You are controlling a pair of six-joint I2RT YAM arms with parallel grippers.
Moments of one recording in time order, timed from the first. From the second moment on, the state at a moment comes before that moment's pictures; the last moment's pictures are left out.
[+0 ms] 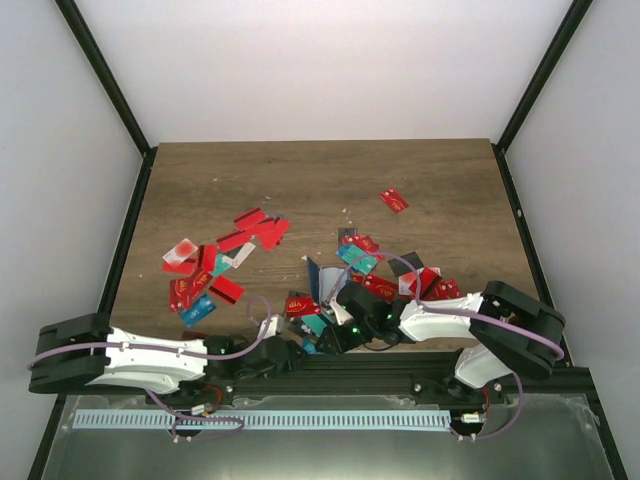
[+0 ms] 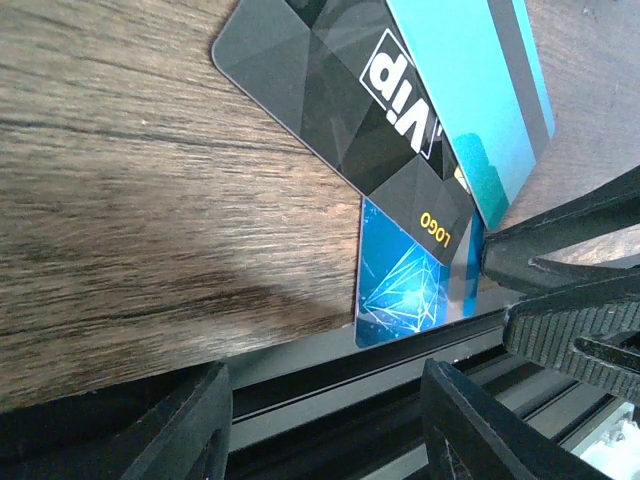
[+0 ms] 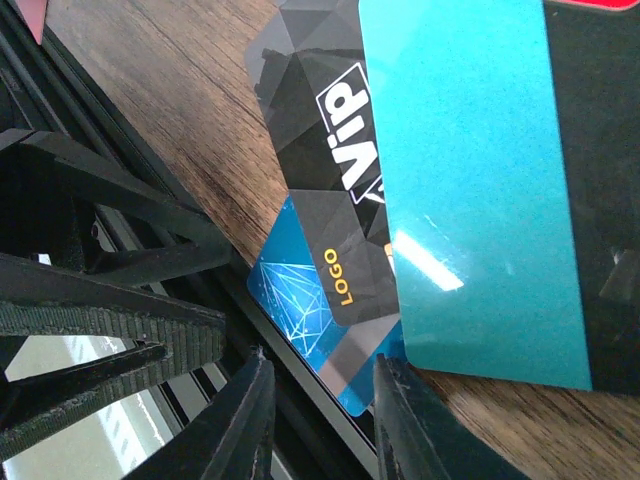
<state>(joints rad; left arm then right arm) -1.42 1.09 0.22 -0.03 -0.18 -1.50 1.04 1.46 0.48 0.06 -0.45 0.68</state>
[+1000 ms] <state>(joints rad) -1.43 1.29 0.14 0.40 -0.25 -1.60 1.05 1.47 0.48 0.08 -0.46 0.69</state>
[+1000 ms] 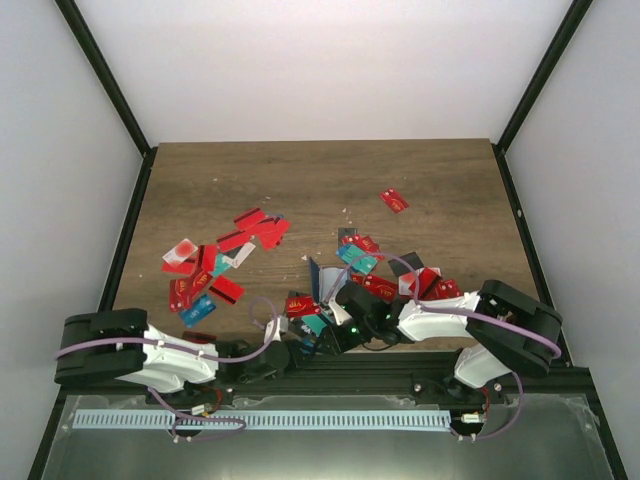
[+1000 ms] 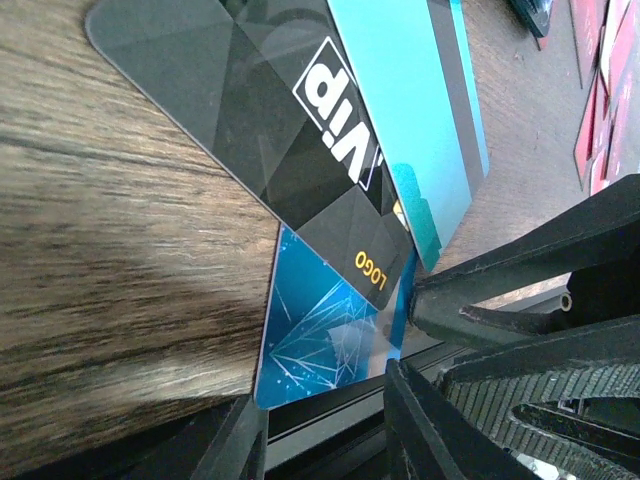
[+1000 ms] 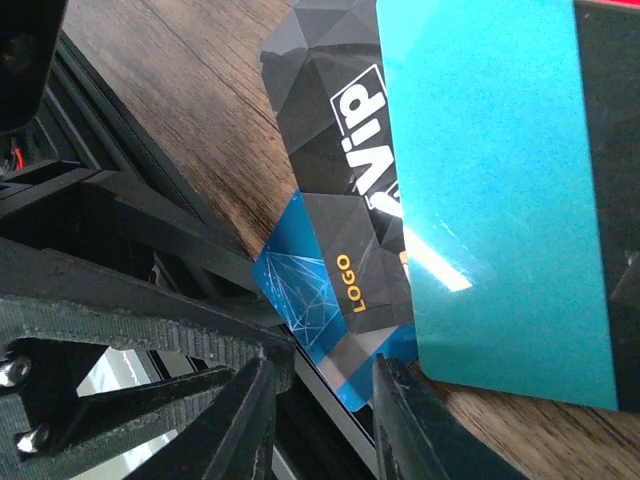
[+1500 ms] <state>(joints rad) -1.44 1.22 0.13 0.33 -0.27 -1.57 1.05 1.48 0.48 0.09 -0.47 0.69</state>
